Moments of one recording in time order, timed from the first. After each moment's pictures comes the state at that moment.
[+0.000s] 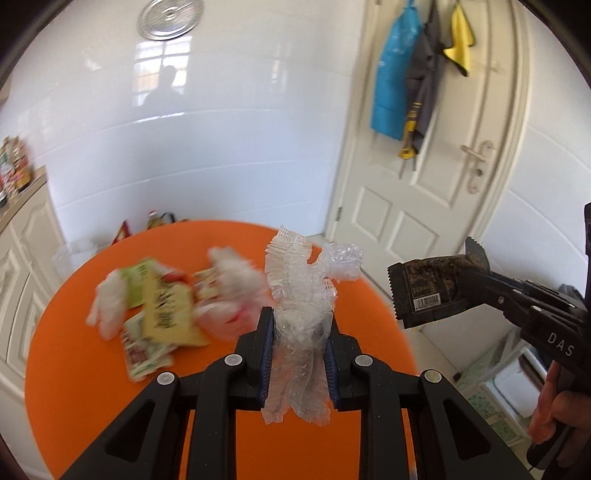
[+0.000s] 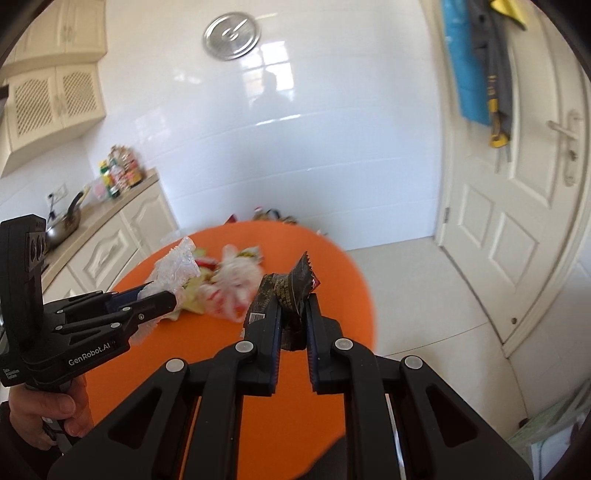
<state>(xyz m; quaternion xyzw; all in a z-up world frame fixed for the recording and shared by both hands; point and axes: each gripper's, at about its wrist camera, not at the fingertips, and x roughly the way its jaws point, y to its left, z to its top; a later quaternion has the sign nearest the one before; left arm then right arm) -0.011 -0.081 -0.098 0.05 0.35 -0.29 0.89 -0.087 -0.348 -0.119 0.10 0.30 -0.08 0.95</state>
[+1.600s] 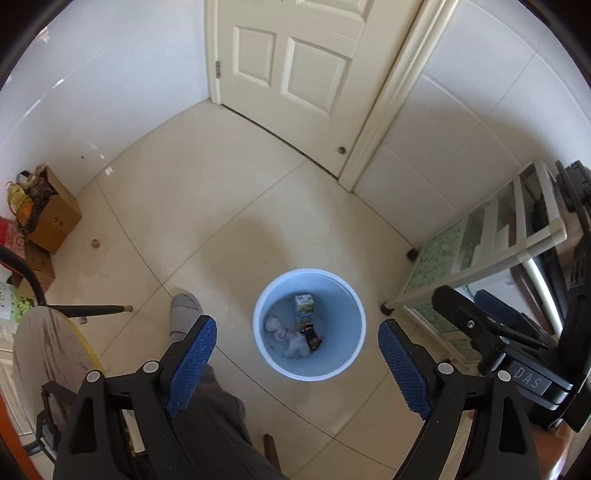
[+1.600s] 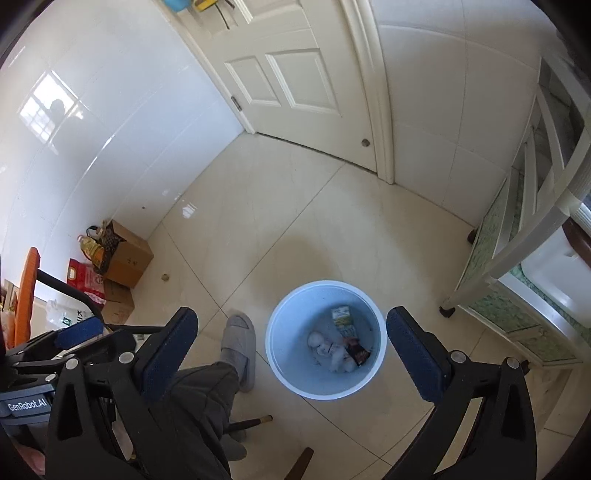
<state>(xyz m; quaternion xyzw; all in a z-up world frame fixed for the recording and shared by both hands) 0.102 -0.486 -0.326 0.20 0.56 -0.38 0.71 -0.234 -0.657 -0.345 0.36 0.39 -0.35 0.77</state>
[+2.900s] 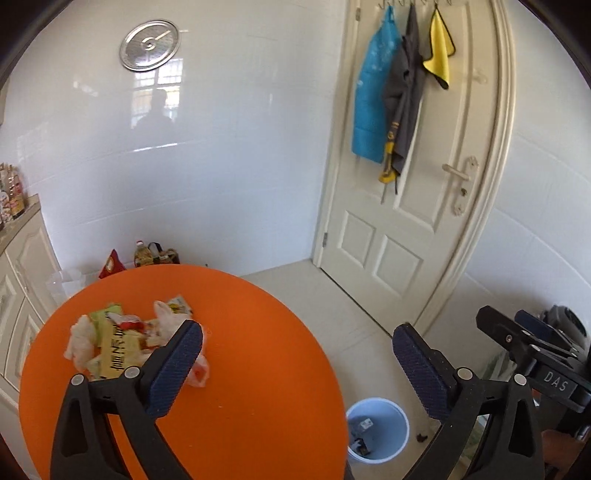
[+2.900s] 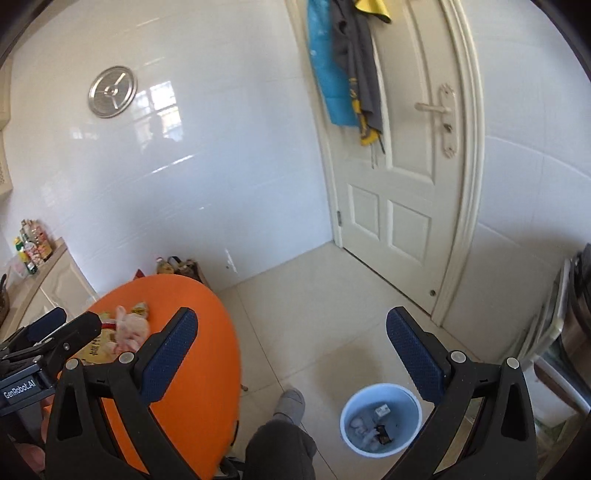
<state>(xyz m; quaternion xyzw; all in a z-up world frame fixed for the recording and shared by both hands) -0.030 -0.135 -0.074 0.04 0.31 -0.28 0.91 -0.145 -0.430 -0.081 0.16 0.25 -0.27 0.92</state>
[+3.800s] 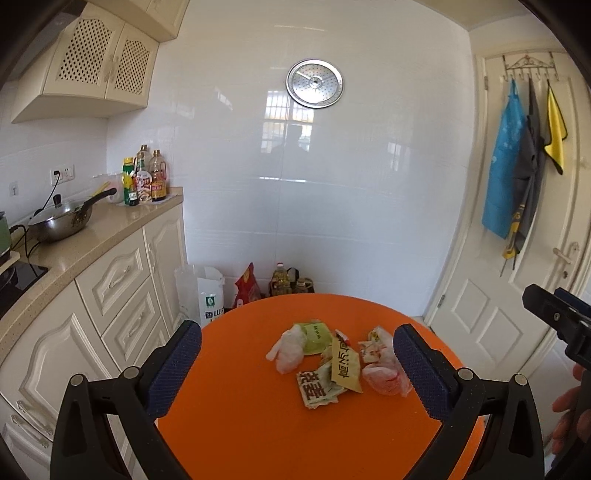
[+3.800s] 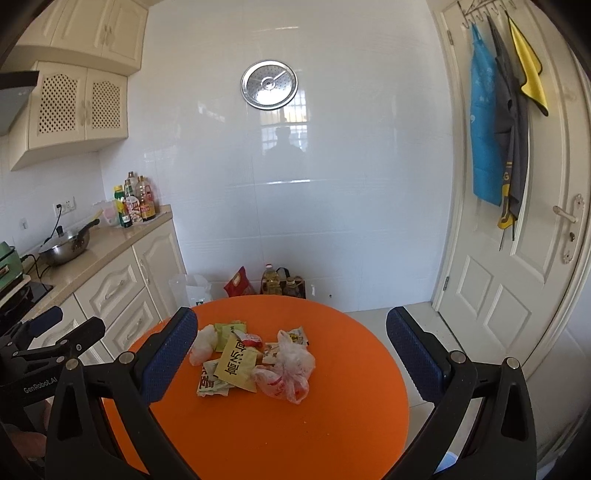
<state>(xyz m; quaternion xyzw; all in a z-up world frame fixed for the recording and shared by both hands) -0.171 0.038 -0.071 -0.03 0.25 -0.06 0.97 -0.034 -0.242 -0.033 0.04 0.22 -0.08 0.97</state>
